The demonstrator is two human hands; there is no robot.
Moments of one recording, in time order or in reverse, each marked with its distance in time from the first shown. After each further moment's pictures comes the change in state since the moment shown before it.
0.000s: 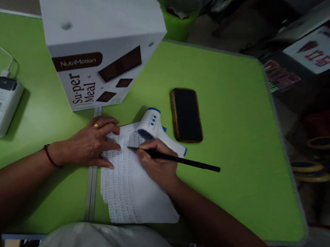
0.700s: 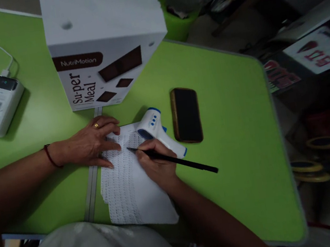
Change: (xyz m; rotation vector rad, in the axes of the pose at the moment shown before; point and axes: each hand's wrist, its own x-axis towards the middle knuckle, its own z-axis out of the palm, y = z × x) left_hand 0.001 0.000 -0.001 -0.014 -0.011 -0.007; right_hand 0.000 0.004 0.001 0.002 -0.013 -0.066
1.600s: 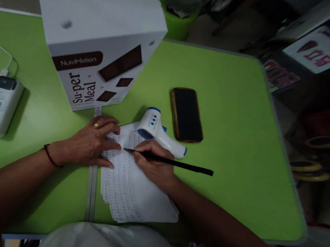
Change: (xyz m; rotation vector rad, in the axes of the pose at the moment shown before) left_hand 0.000 0.000 0.001 0.006 -0.016 -0.011; right_hand -0.004 0.007 -0.001 0.007 -0.088 -0.049
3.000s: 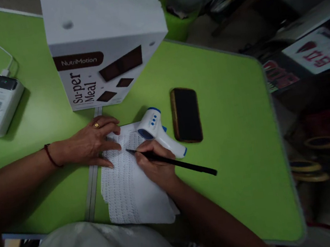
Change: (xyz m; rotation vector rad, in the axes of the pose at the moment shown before) left_hand 0.000 0.000 -0.001 -0.003 0.022 0.022; right_hand 0.006 -0.006 -0.001 -0.026 0.020 -0.030
